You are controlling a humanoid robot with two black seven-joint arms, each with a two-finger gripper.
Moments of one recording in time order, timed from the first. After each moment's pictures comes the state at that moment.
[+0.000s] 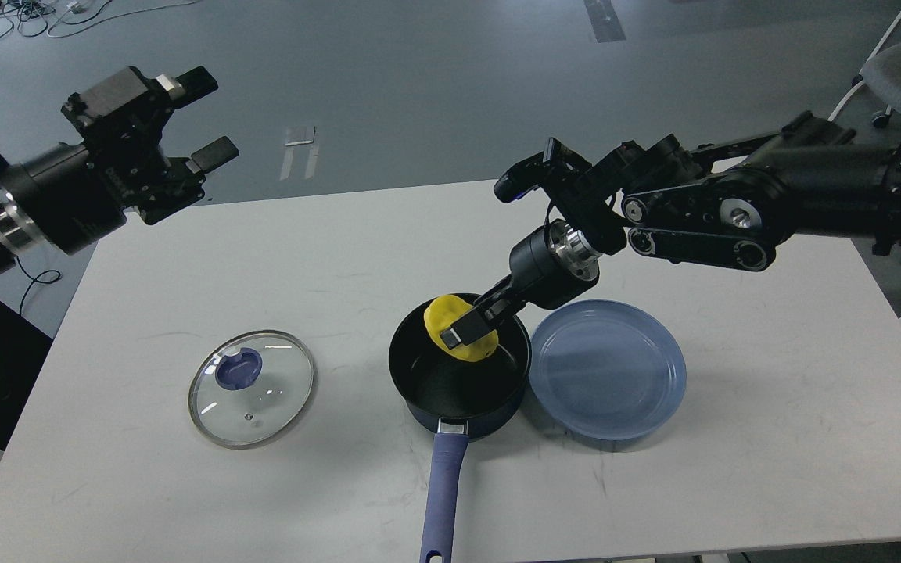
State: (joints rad) left arm -0.91 1.03 -0.46 -1.37 0.54 -0.48 -0.49; right arm 1.47 -0.13 -0.43 0.96 -1.08 0.49 0.49
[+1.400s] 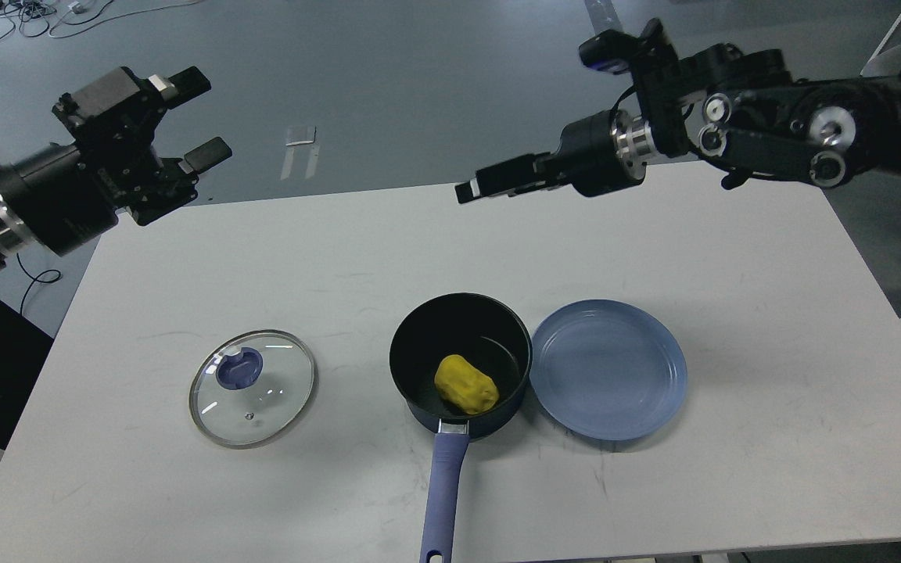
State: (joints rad) left arm -0.91 1.04 -0.46 -1.38 0.52 -0.48 -0.49; right arm 1.47 -0.44 -0.17 0.85 -0.80 0.49 0.49
